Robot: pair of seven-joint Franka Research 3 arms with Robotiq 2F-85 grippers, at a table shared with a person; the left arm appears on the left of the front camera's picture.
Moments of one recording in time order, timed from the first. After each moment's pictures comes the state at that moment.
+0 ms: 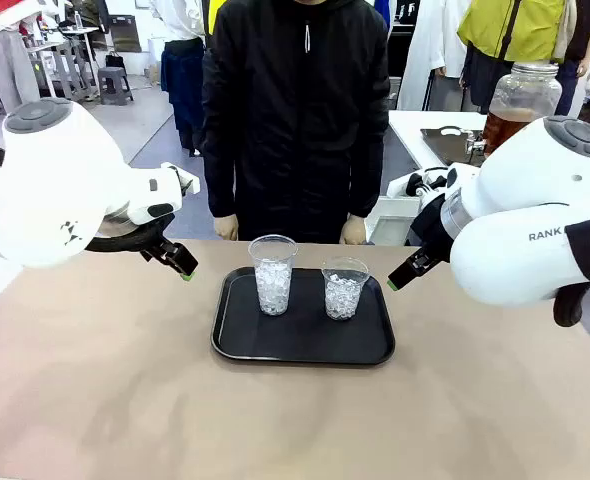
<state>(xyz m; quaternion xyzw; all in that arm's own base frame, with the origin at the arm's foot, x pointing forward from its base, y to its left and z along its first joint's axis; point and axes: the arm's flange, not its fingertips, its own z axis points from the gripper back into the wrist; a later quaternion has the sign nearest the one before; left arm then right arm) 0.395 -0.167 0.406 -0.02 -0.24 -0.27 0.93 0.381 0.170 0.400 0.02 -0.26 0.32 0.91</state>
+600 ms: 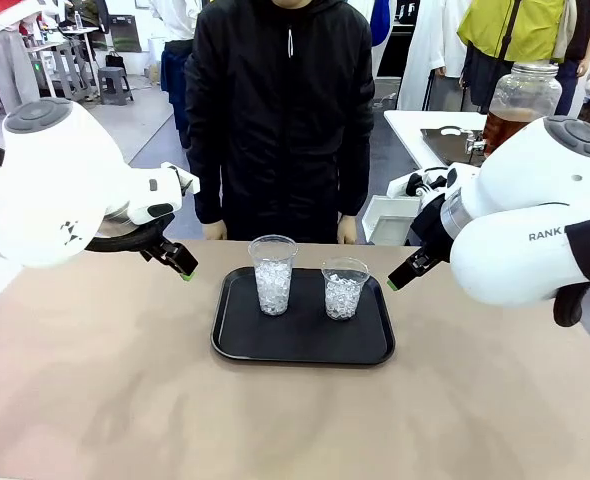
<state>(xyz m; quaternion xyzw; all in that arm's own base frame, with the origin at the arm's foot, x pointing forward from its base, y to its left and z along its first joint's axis) 0.395 -0.167 0.406 -0.02 -0.24 -0.27 0.93 0.381 0.170 0.400 0.02 -0.26 0.32 0.91</state>
